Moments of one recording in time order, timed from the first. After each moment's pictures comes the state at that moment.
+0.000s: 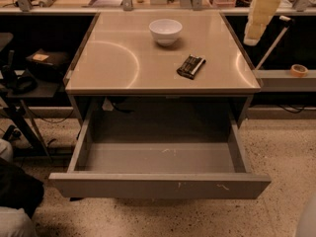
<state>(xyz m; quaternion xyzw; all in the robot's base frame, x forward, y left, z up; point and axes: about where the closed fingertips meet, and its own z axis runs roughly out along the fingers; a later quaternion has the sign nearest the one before) 0.642 -0.237 1.026 -0.58 0.78 -0.16 0.18</state>
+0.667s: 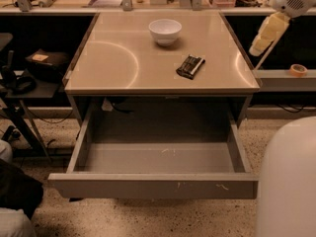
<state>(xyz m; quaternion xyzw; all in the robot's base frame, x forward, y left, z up) 0.691 -0.303 0.959 -0.51 0.82 -0.05 0.24</state>
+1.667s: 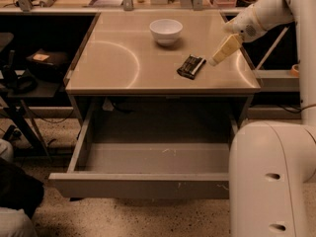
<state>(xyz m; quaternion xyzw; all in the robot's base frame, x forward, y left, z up) 0.751 -0.206 0.881 -0.52 0.76 0.16 0.34</state>
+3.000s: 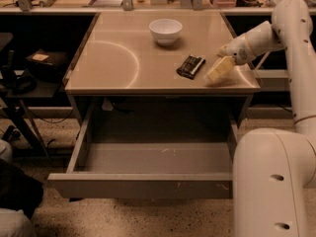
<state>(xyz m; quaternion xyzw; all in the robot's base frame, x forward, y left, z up) 0.742 -0.195 0.798 -0.49 0.77 0.27 0.30</state>
